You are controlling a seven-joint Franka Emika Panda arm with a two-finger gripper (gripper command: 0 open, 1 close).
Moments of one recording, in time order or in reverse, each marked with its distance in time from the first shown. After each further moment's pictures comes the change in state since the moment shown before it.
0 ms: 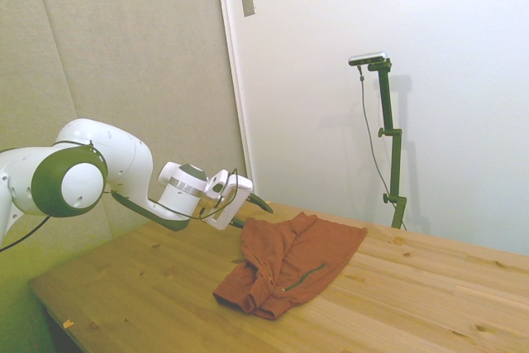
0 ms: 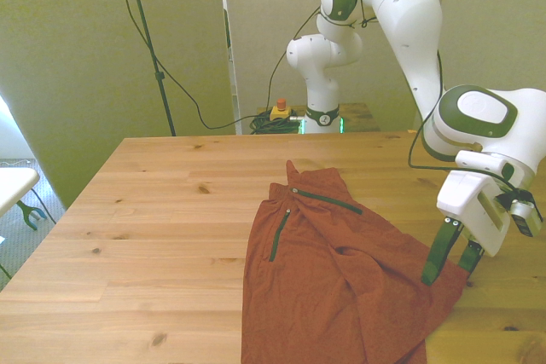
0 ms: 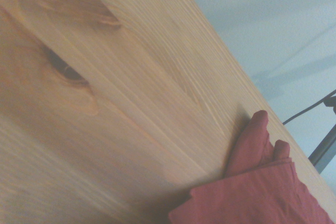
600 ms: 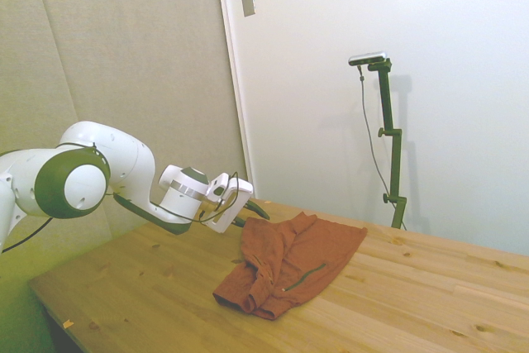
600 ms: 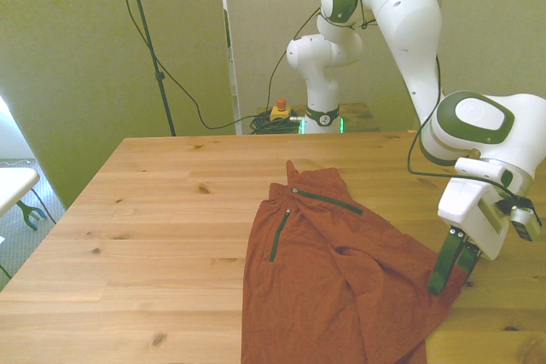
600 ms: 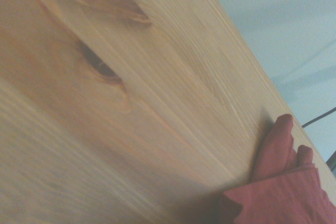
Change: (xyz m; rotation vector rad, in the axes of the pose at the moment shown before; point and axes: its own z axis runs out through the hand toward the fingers) arm -0.010 -0.006 0.007 0.020 0.004 -0.025
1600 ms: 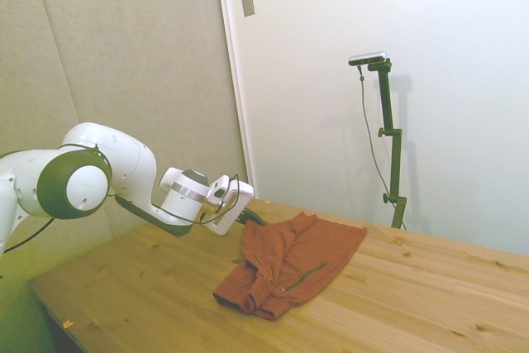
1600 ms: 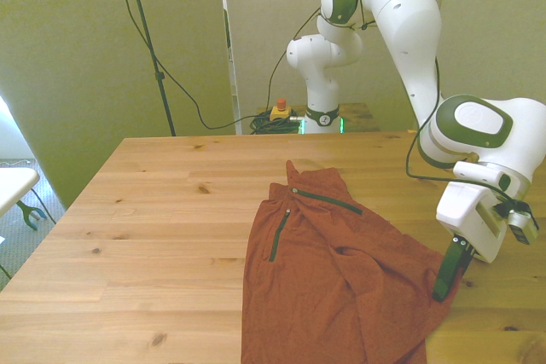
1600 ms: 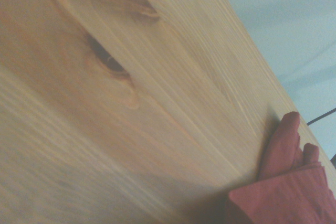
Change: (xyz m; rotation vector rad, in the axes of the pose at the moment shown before) arm 0.001 0.001 -0.001 0.002 0.003 0.014
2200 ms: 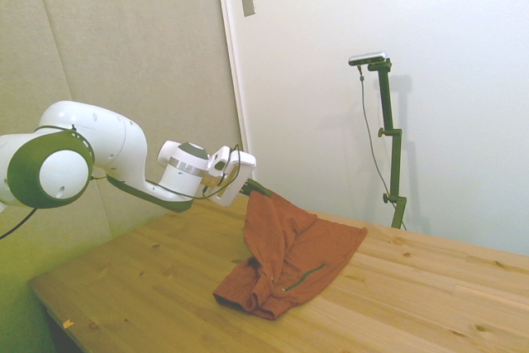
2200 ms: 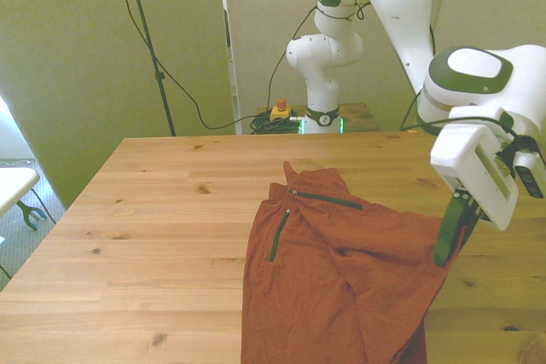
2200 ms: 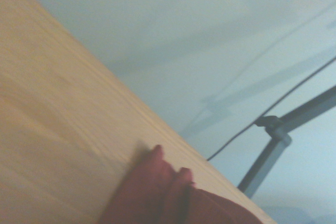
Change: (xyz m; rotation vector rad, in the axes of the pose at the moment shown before) arm 0.079 0.071 -0.035 -0.021 0.082 0.124
